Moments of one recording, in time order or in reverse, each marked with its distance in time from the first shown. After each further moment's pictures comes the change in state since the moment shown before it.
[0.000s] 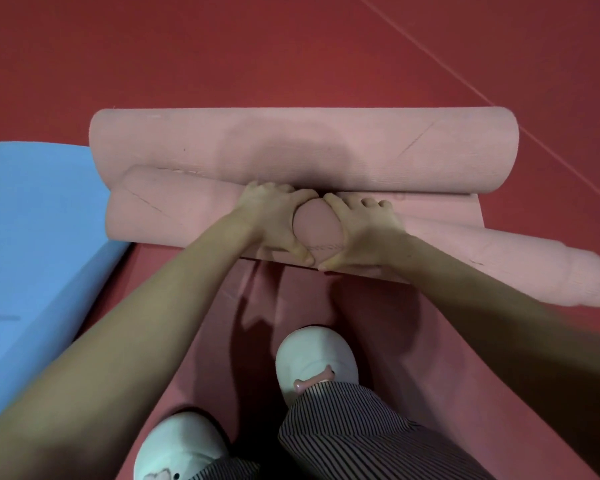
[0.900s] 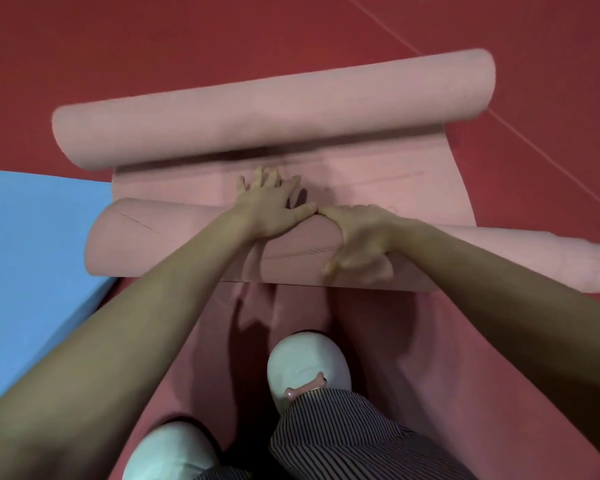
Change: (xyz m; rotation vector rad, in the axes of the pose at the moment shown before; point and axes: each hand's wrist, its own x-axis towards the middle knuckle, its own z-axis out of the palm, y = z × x) left_hand 0.019 0.001 0.006 -0.307 -0.049 -0.206; right_hand 0.016 0.018 -0.012 0.232 -0.304 -0.107
